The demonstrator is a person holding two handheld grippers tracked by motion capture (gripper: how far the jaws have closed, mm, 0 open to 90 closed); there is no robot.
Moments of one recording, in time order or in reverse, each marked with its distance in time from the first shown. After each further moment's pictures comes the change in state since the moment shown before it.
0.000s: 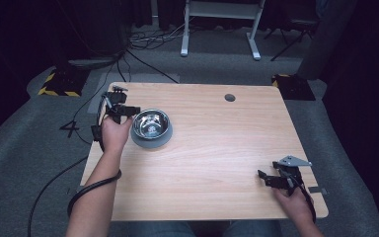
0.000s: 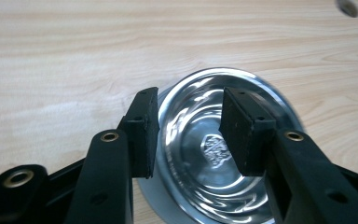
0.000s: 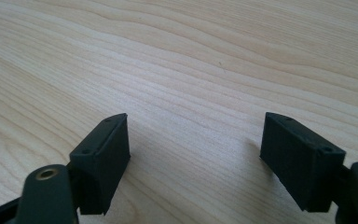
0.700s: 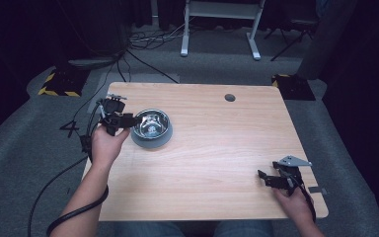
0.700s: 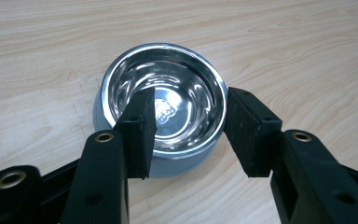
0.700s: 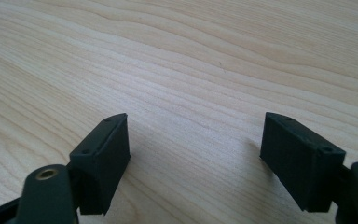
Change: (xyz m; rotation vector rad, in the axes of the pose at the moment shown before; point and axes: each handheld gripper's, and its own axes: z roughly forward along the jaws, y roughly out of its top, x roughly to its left) left arm -0.022 -0.032 -0.061 -0.001 -0.124 0.108; right arm 0.000 0.000 0.000 -0.001 0.001 0.002
